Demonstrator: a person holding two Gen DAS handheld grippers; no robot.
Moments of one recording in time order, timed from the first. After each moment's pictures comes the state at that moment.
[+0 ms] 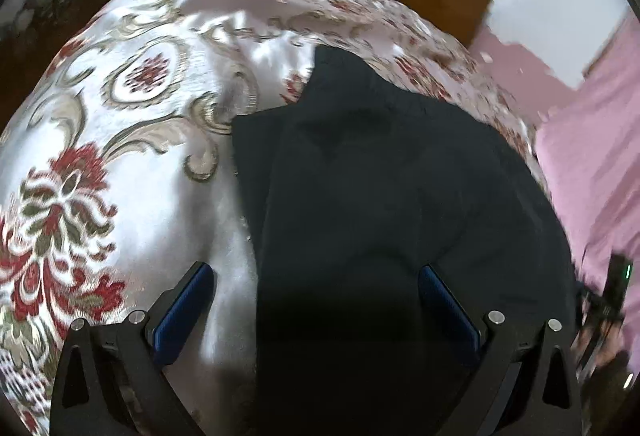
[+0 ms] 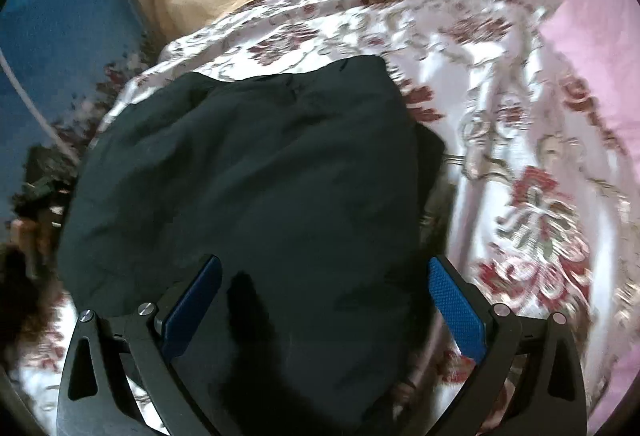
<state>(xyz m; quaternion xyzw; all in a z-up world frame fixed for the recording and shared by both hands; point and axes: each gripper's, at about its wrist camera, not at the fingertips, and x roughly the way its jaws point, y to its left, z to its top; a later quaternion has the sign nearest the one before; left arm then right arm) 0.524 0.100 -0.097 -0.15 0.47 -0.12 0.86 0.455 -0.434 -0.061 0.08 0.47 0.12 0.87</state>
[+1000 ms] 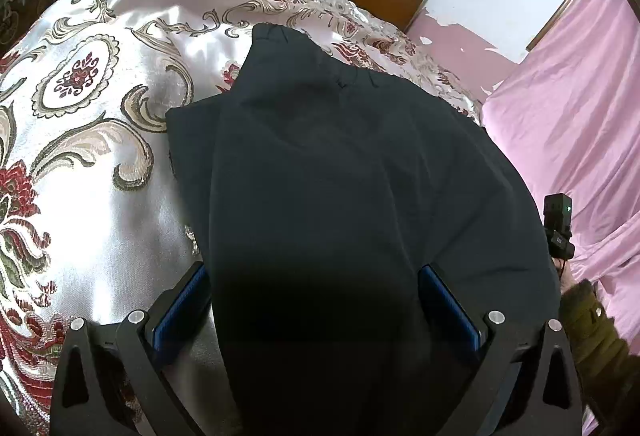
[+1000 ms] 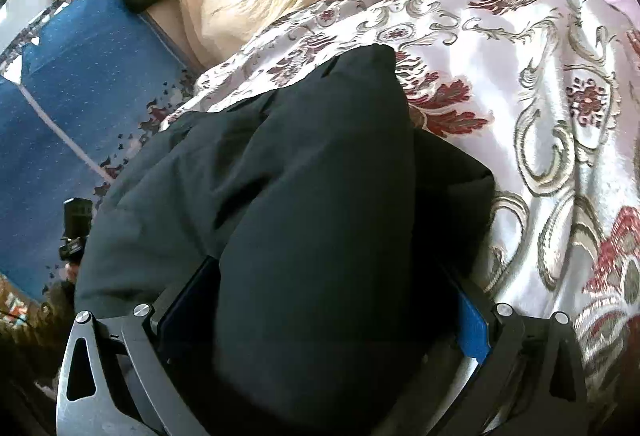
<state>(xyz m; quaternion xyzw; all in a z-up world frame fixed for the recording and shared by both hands) 0.520 0.099 -0.114 -0.16 0.45 -0.23 0.85 0.504 -0.448 -0.117 0.17 0.43 0.20 0.87</state>
